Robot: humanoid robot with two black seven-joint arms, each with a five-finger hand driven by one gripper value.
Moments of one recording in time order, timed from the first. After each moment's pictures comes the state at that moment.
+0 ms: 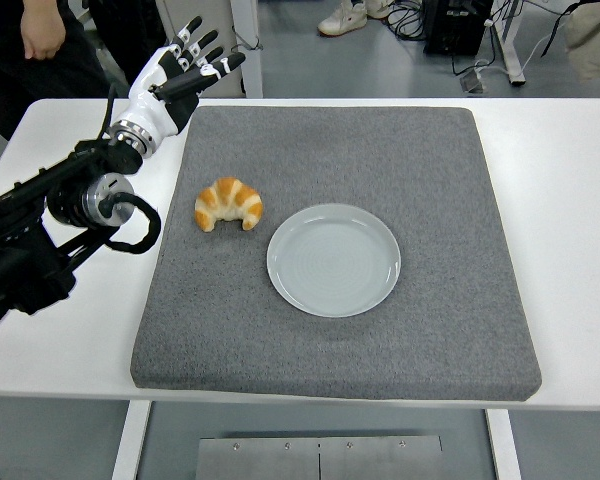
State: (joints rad) left arm -0.99 0.39 -0.46 -1.05 0.04 0.14 -0.26; right arm -0.08 0.00 0.01 0.13 -0.11 0.02 0.41
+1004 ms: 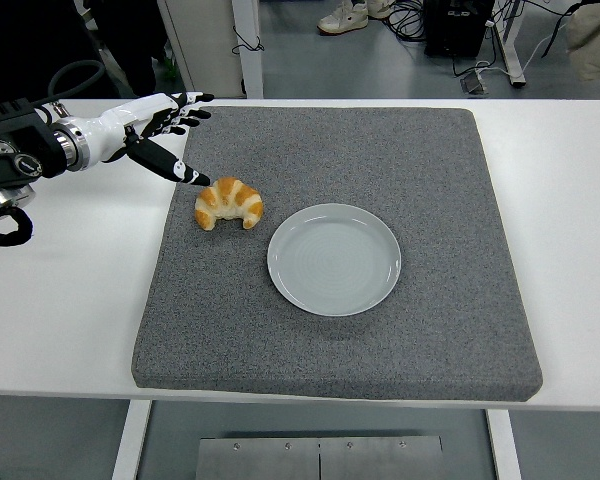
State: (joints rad) left arm -1.59 0.67 0.55 -1.32 0.32 0.14 -0.20; right arm -0.08 0.00 0.00 0.13 -0.11 0.02 0.41
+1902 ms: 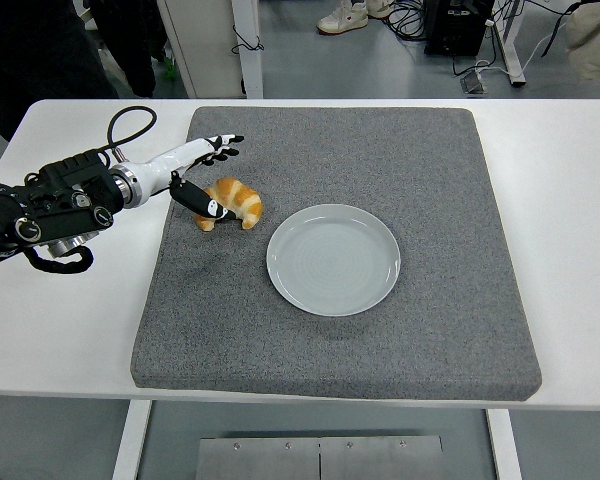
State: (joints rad) left arm -1.33 0.43 0.47 -1.01 0.42 0.20 -0.26; right arm -0.08 0.00 0.00 0.13 -0.11 0.02 0.41
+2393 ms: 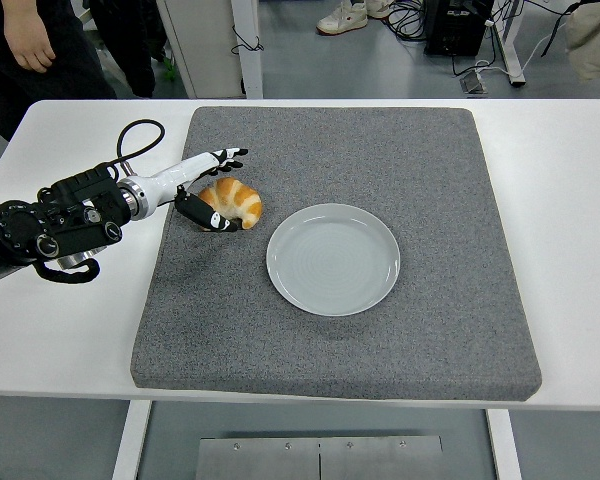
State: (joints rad) left arm -1.26 0.36 0.46 -0.89 0.47 0.20 -0.33; right arm -0.08 0.00 0.00 0.13 -0.11 0.02 0.41
